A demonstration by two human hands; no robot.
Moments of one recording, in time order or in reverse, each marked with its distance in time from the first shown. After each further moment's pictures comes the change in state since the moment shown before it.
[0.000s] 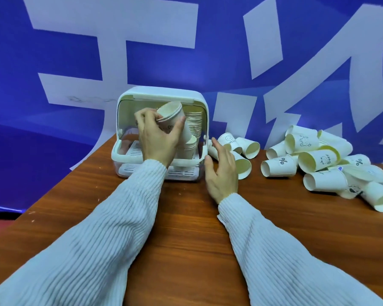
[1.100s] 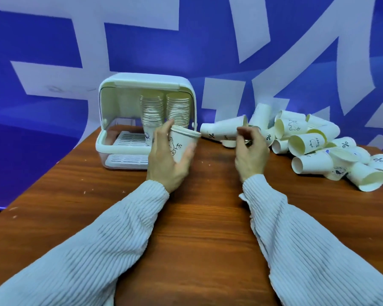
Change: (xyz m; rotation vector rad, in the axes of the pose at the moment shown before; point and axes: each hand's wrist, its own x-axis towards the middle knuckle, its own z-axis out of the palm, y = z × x) left_hand -0.081 0.003 -0.001 -0.062 -0.315 0.162; right_hand 0.026 0.033 -0.068 0.087 0.318 0.167
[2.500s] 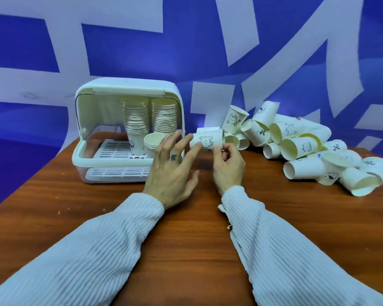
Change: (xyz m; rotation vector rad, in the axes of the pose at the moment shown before) left_hand 0.008 -0.016 0.035 0.565 -0.213 0.521; right_hand -0.007 0.028 0.037 0.055 -0.033 0.102
